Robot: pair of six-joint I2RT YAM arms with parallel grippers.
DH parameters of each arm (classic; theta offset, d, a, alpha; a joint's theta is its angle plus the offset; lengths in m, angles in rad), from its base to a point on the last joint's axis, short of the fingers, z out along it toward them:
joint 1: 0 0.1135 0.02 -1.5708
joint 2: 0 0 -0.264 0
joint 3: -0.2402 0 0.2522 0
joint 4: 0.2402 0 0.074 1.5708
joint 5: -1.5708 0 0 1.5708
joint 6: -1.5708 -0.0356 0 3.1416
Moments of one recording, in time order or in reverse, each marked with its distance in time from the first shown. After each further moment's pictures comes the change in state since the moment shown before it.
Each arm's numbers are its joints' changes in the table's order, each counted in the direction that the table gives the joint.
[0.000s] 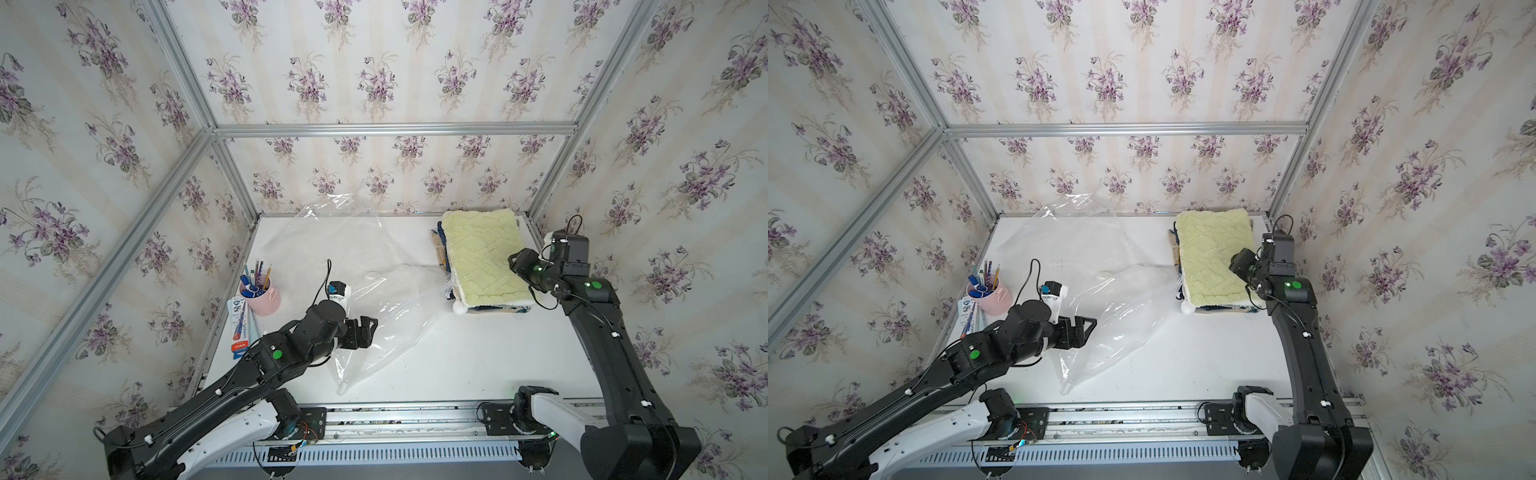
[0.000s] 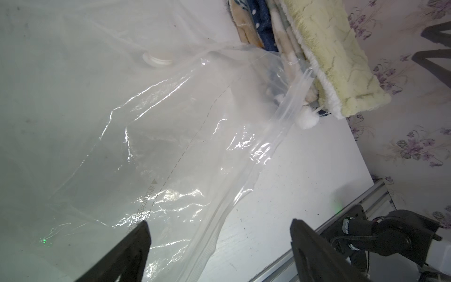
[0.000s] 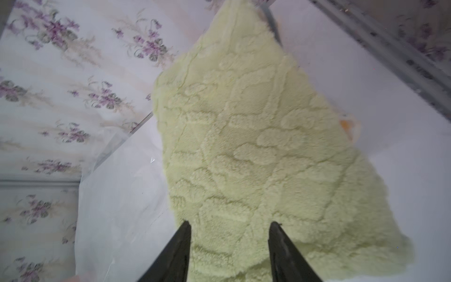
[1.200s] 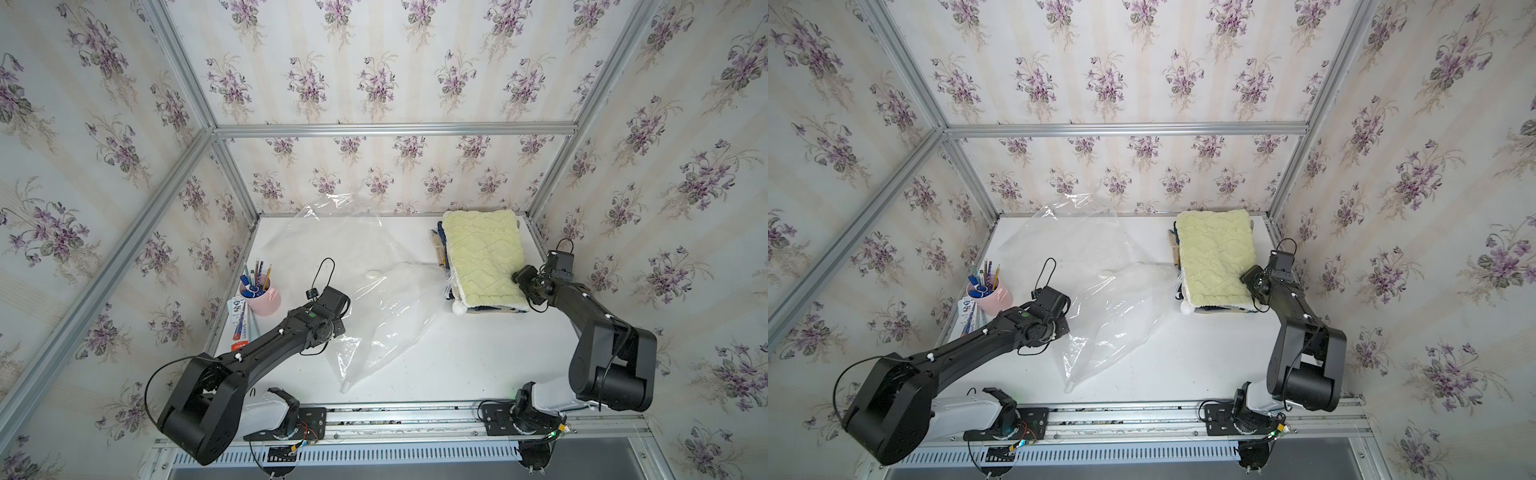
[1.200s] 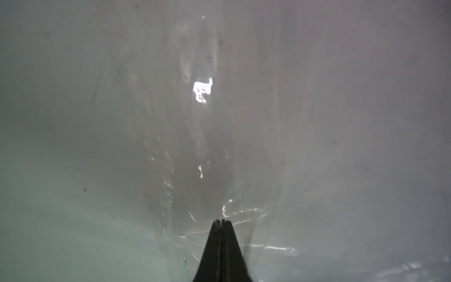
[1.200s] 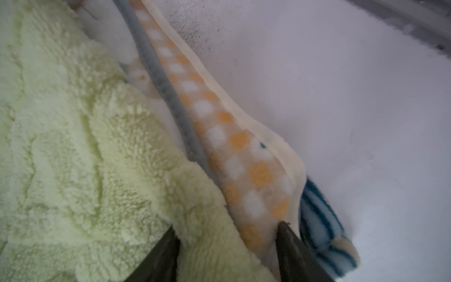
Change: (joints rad) left arm 0.364 0.533 0.111 -0.077 0.115 0.159; right arm -0.254 0.418 0.255 -0.466 0.074 -0.036
